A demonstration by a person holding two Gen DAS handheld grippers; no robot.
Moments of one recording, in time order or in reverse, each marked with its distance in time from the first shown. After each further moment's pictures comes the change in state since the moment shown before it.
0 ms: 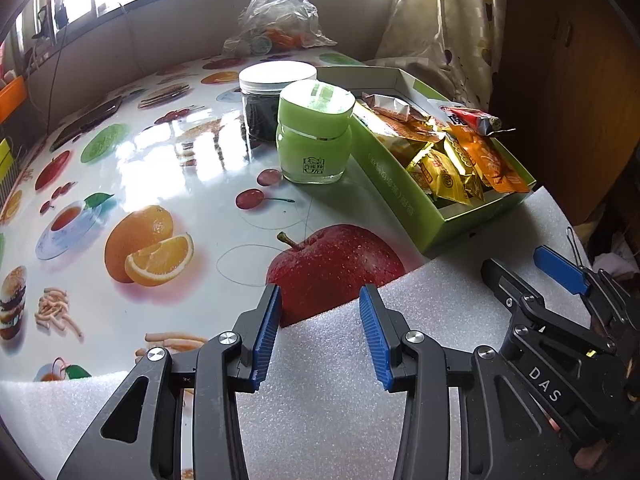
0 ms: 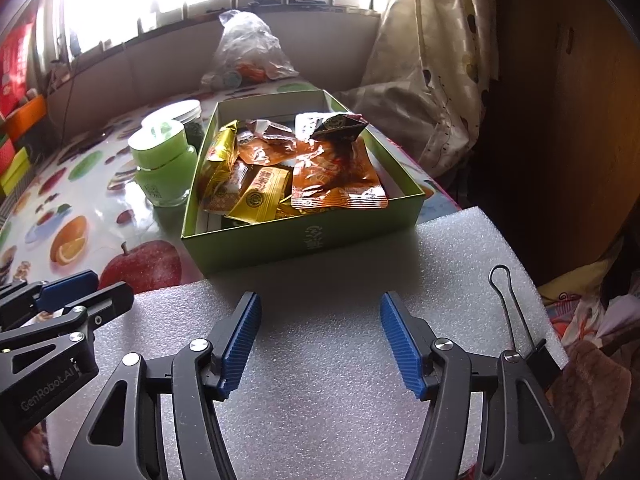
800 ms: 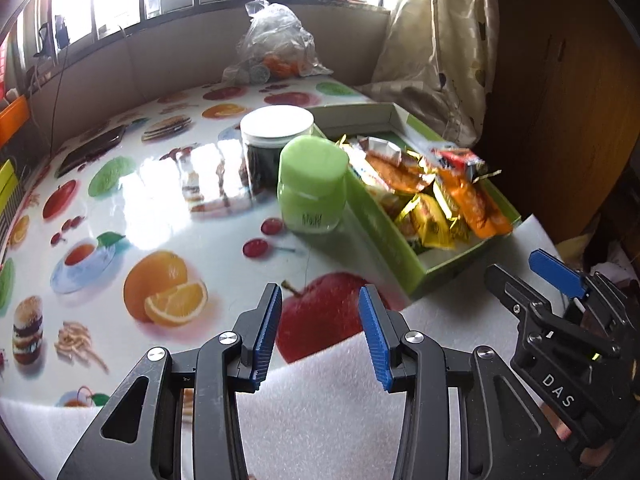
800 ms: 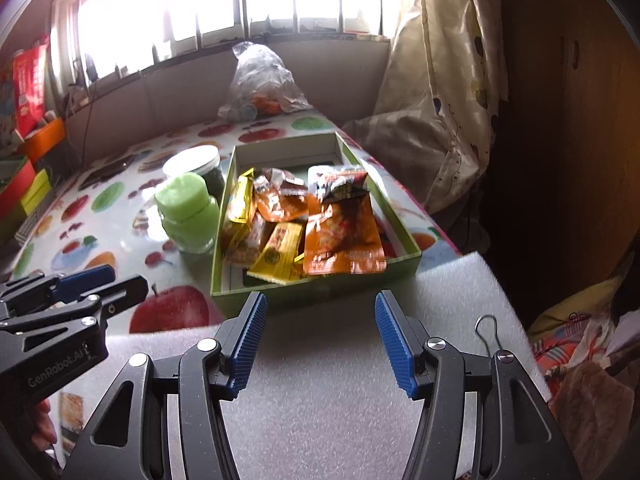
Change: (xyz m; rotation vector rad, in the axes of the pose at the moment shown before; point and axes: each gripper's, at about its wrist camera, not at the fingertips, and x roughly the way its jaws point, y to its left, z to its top) left arm -0.022 -0.004 0.023 0.022 -0.065 0.008; right arm -0.023 -0.006 0.020 0.006 -0.060 0.072
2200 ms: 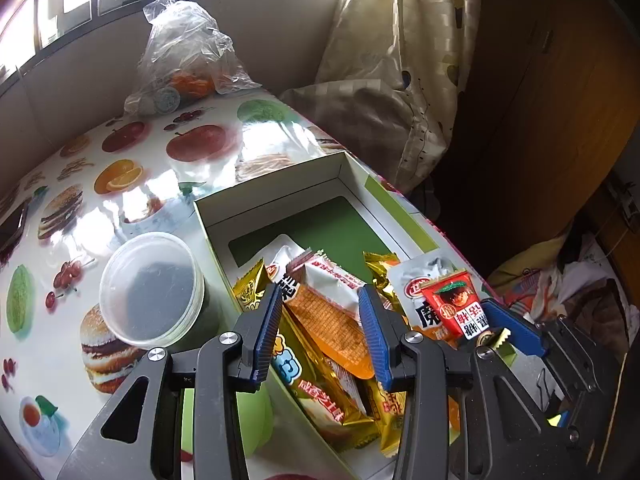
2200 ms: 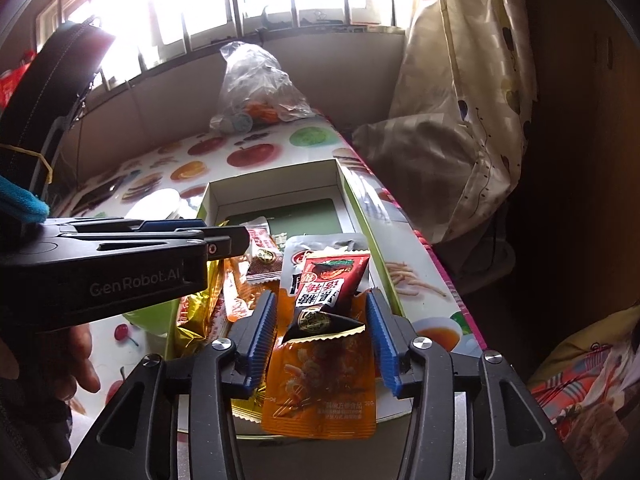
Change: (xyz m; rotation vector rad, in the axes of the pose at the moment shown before) left arm 0.089 -0.041 0.135 0.094 0.076 -0.180; right arm 0.069 -0.025 0.080 -0.006 0.004 0.071
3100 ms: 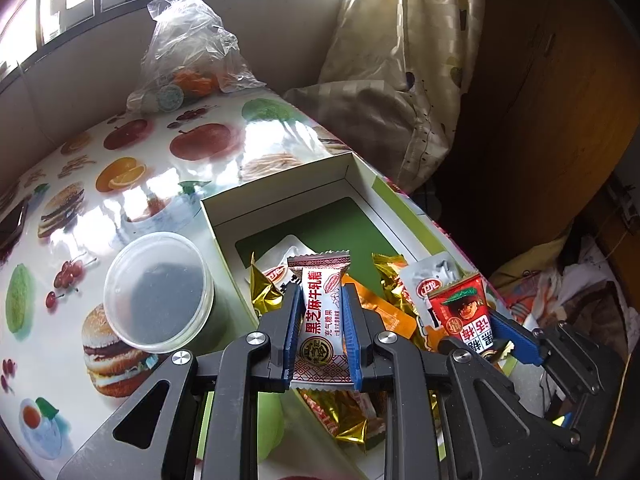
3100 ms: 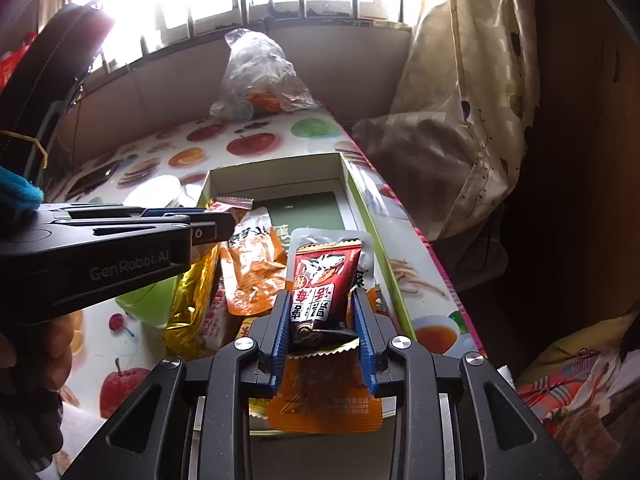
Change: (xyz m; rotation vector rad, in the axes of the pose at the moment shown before) left arm 0.004 0.006 0.001 -0.010 0.000 -0.006; right arm 0.004 0.005 0.001 -0.042 0.034 -0.029
